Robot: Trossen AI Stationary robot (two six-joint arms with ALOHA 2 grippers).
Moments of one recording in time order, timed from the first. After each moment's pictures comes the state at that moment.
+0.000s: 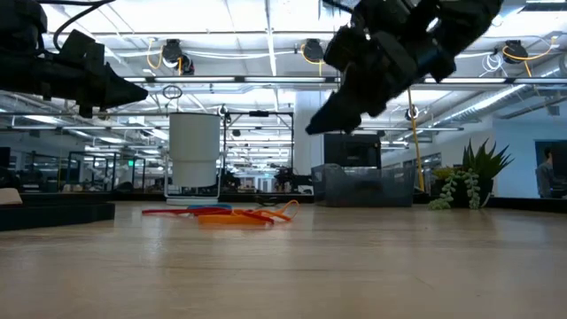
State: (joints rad) left arm 0.49 0.01 0.05 0.01 -0.13 -0.11; right arm -0.04 1.55 0.75 0.23 -0.23 0.04
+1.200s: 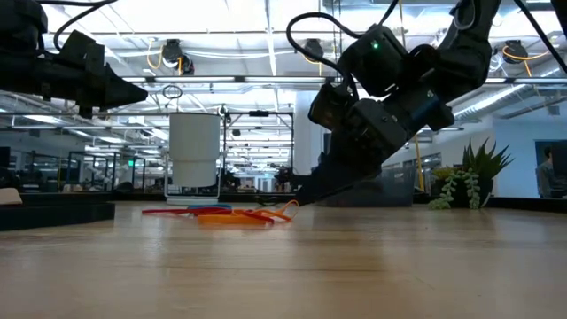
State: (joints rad) left arm 0.49 0.01 0.05 0.00 -0.13 -0.11; right arm 0.05 1.87 0.73 0.51 -0.16 0.18
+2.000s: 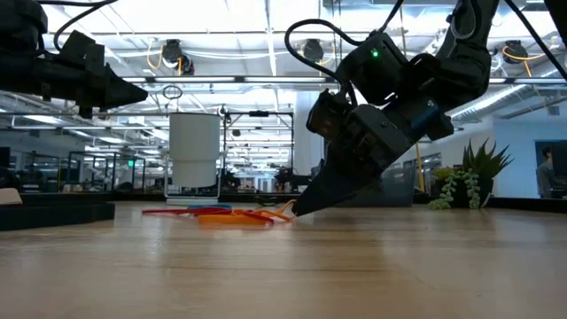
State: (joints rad) left arm 0.49 0.01 0.05 0.00 -0.13 -0.11; right arm 0.05 1.92 0.73 0.57 -0.19 0.24
